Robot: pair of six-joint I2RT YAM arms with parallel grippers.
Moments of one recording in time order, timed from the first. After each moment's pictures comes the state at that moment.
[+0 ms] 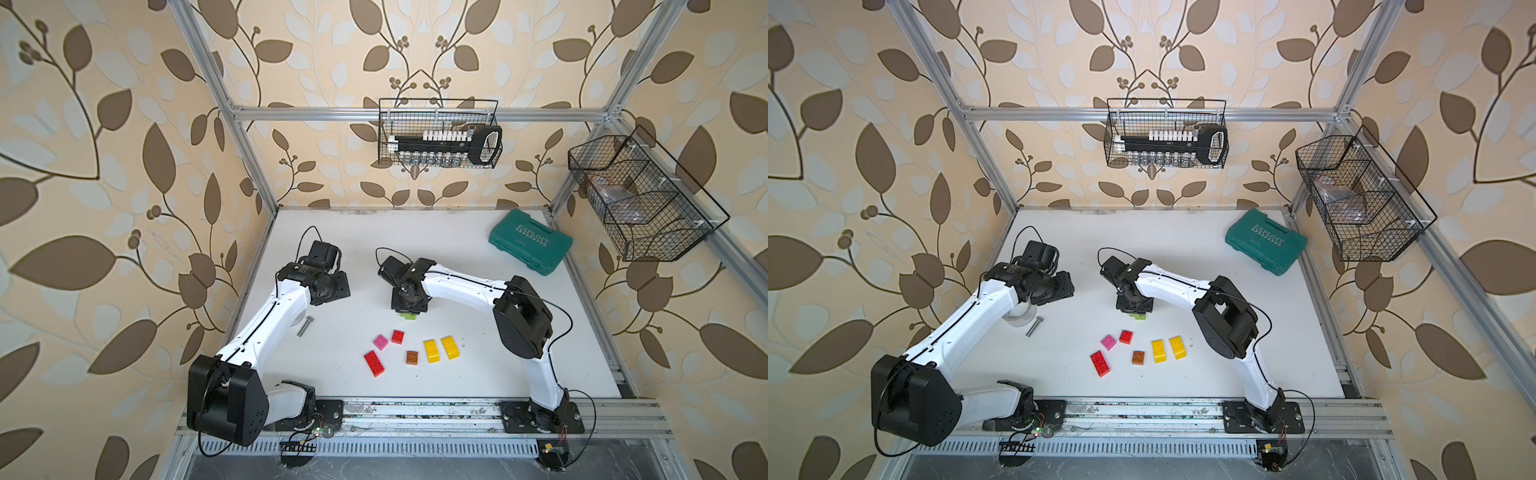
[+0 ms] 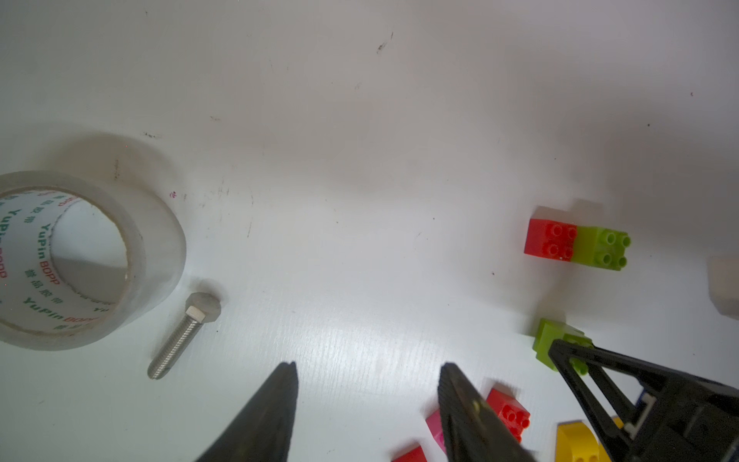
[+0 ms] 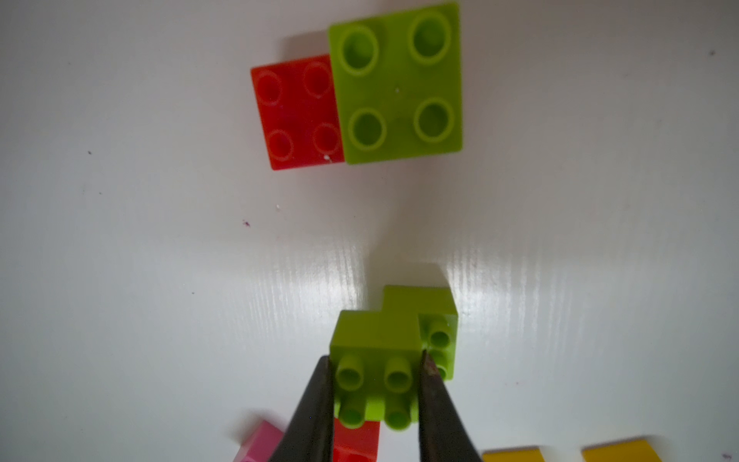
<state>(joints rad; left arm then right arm) -0.21 1.27 1.02 -0.86 0.00 -0.50 0.87 2.11 1.66 -0.94 0.11 1.00</state>
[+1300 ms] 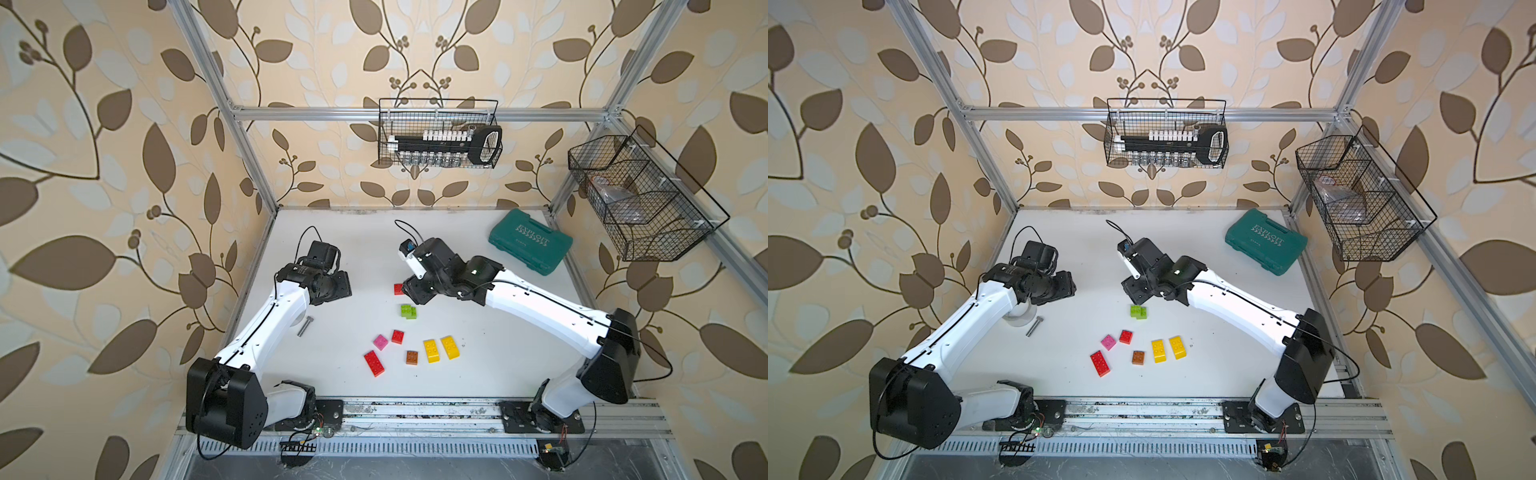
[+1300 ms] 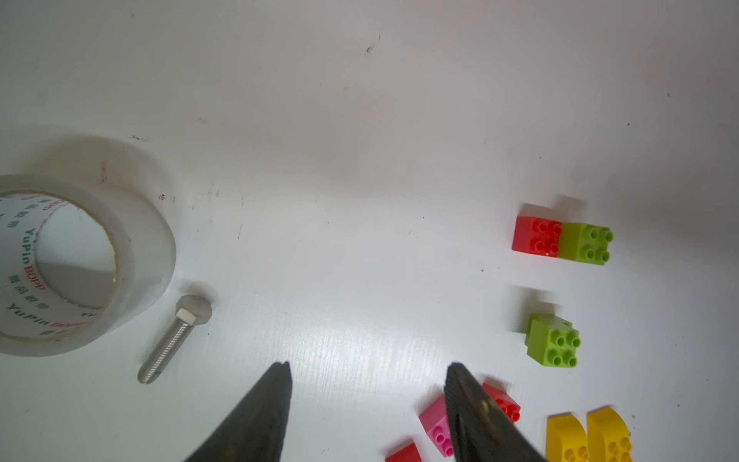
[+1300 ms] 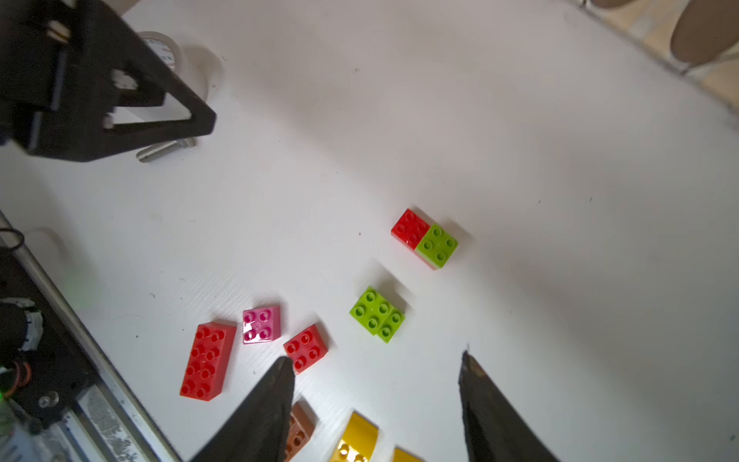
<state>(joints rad) -0.21 1.26 1.01 -0.84 0.04 -0.50 0.84 1.58 1.43 -0.72 0.09 0.02</state>
